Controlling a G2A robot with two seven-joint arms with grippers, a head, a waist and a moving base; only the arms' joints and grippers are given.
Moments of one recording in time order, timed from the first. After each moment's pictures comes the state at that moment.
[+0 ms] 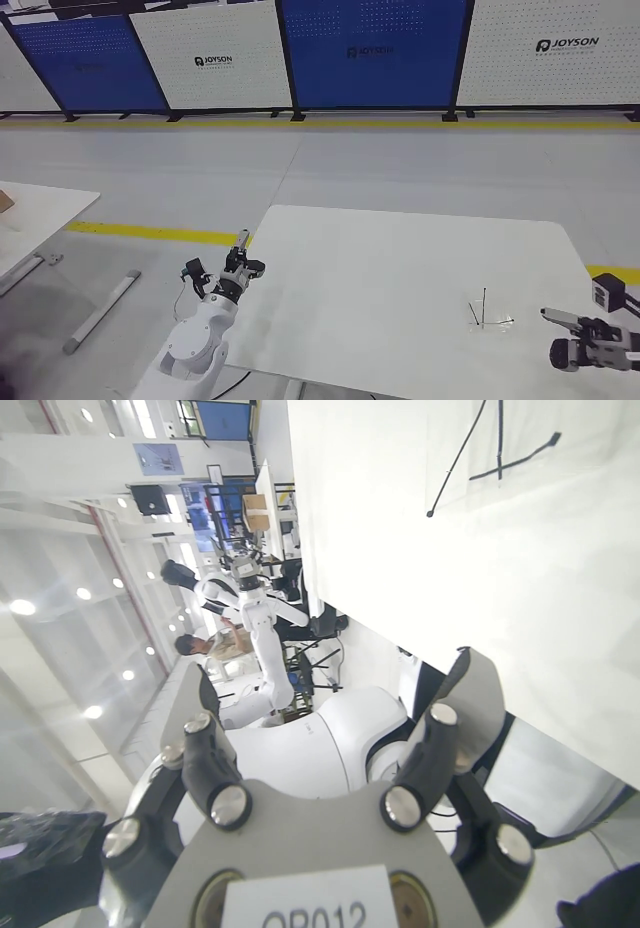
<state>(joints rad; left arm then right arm) 1.73 -1.15 -1.60 -1.80 -0.42 0.00 0.00 -1.35 -0.67 1.52 -1.56 0.40 0.25 1.36</state>
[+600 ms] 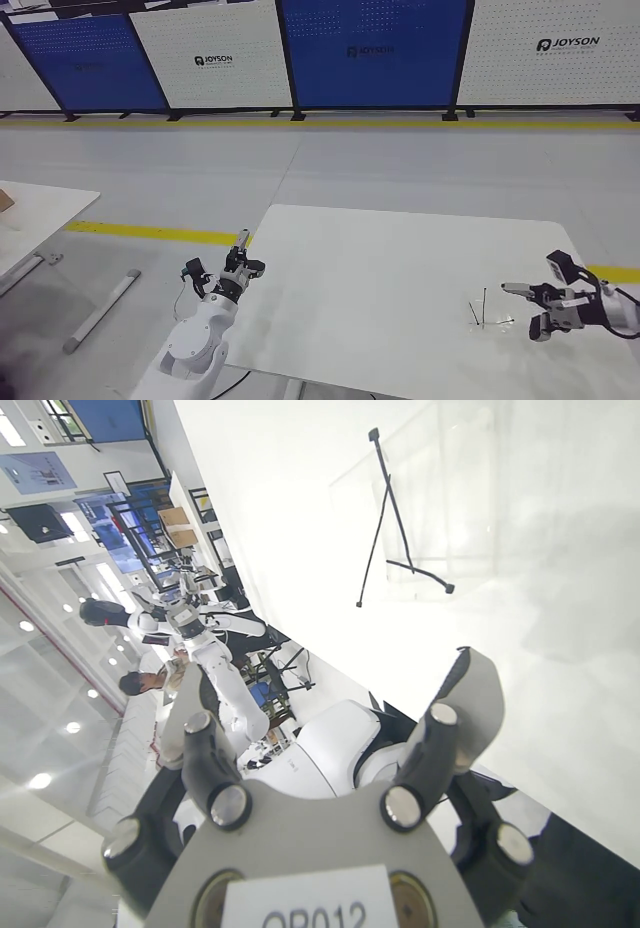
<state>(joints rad) 1.73 -1.15 -1.60 -1.80 -0.42 0.00 0.00 -0.87 -0.77 1.06 -1.18 0.27 0.34 1.39</state>
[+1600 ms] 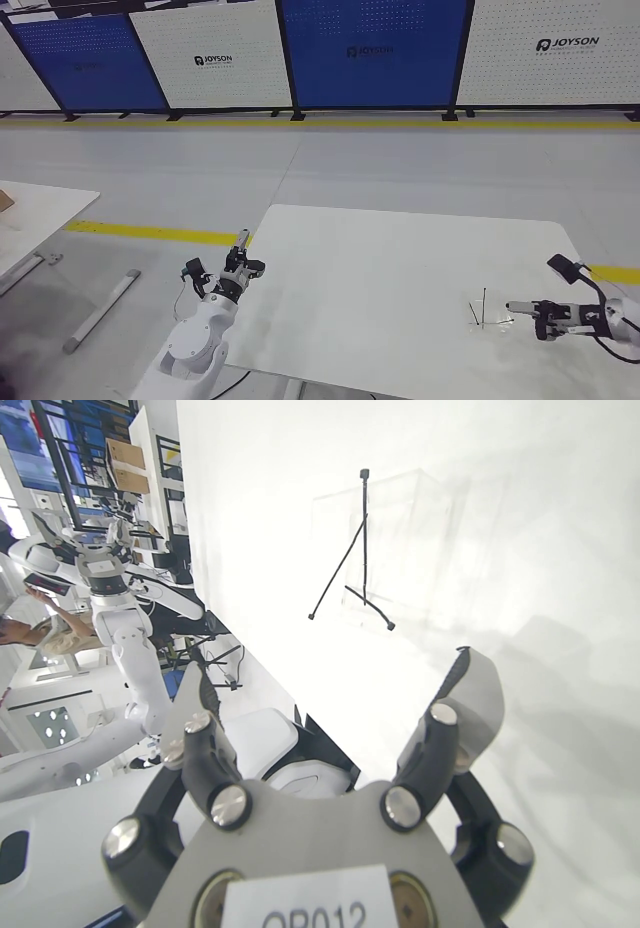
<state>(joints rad) 1.73 -1.15 -1.60 -1.80 -0.42 0.00 0.00 -0.95 -0.75 1.10 -1.19 0.15 -0.09 1.33</state>
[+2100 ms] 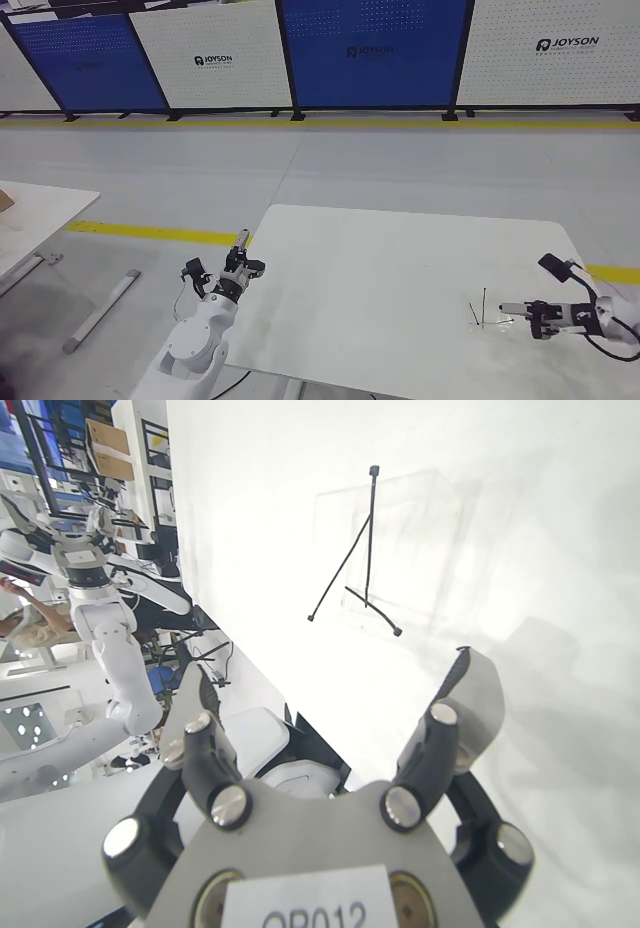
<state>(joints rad) 1.73 -1.15 -1.60 -1.80 -0.42 0.00 0.00 -0.93 -0.76 1.07 -1.23 0.10 -0.09 1.33</state>
